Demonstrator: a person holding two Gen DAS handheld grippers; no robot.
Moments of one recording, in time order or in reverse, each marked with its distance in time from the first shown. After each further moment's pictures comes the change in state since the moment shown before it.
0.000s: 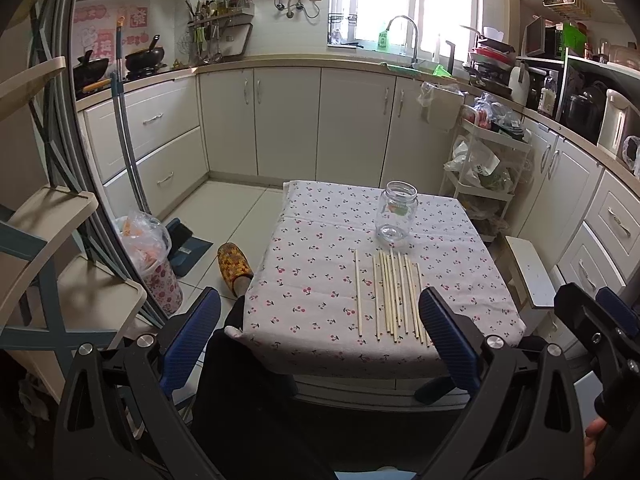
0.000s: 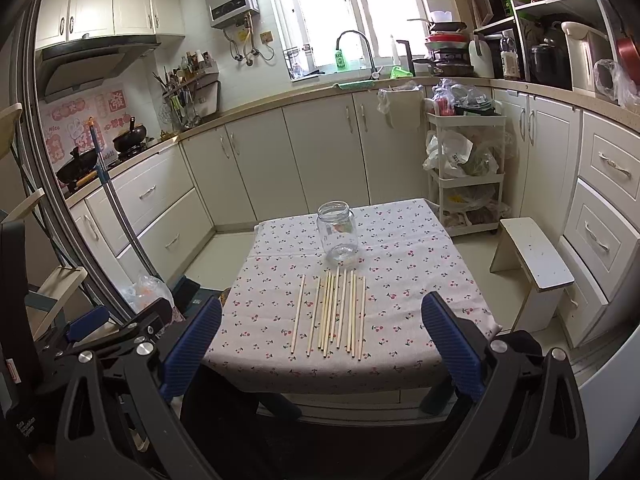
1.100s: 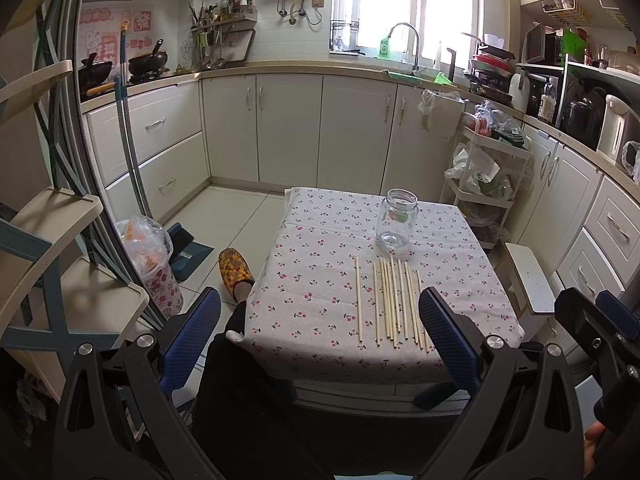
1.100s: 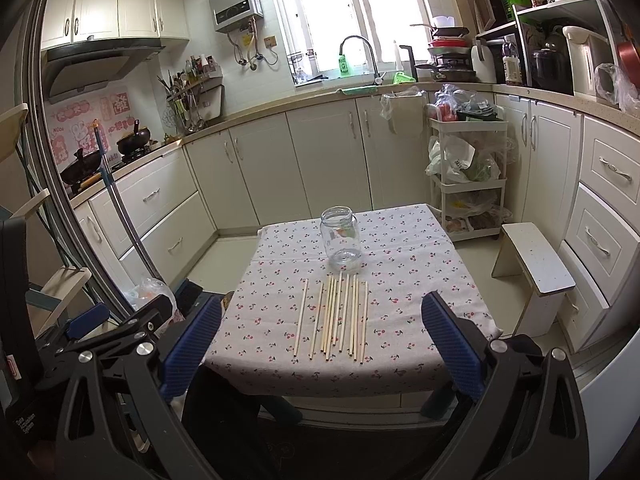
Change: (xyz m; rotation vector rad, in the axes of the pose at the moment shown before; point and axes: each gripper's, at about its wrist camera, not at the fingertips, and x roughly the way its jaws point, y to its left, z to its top) left arm -0.010 -0.001 -0.001 -0.006 -0.025 0.005; right arm -0.004 0.003 -0.005 -0.048 -0.046 -0.025
